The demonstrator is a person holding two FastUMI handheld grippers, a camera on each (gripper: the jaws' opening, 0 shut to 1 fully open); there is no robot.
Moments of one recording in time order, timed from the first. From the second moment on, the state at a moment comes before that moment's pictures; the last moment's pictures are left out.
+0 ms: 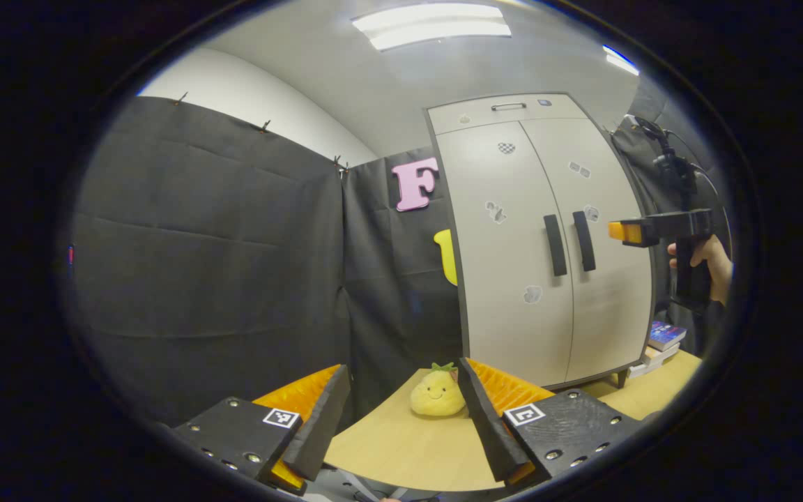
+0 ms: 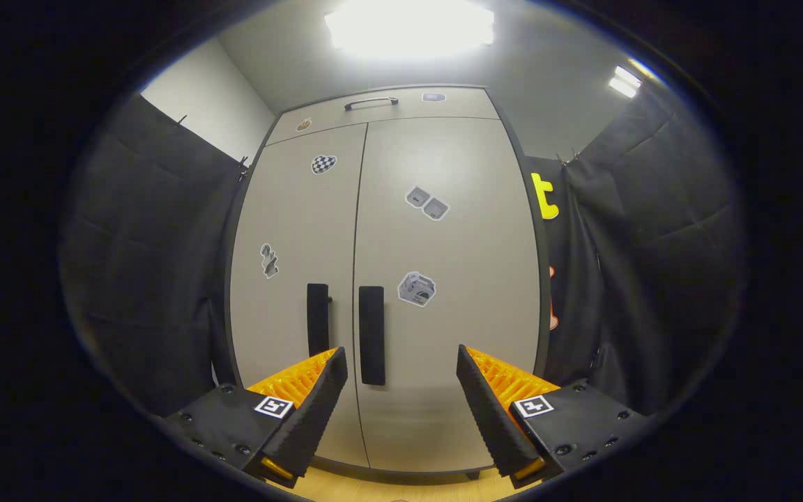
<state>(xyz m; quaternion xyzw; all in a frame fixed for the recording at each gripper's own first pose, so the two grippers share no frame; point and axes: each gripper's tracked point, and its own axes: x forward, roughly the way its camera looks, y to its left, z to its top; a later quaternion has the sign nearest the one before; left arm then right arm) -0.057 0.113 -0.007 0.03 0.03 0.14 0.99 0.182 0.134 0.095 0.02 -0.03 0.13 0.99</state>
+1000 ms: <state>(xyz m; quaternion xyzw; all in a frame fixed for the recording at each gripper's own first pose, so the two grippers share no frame) -0.071 0.140 -0.008 0.04 0.04 0.19 0.98 0.279 0.191 0.073 0.03 0.05 0.14 0.99</state>
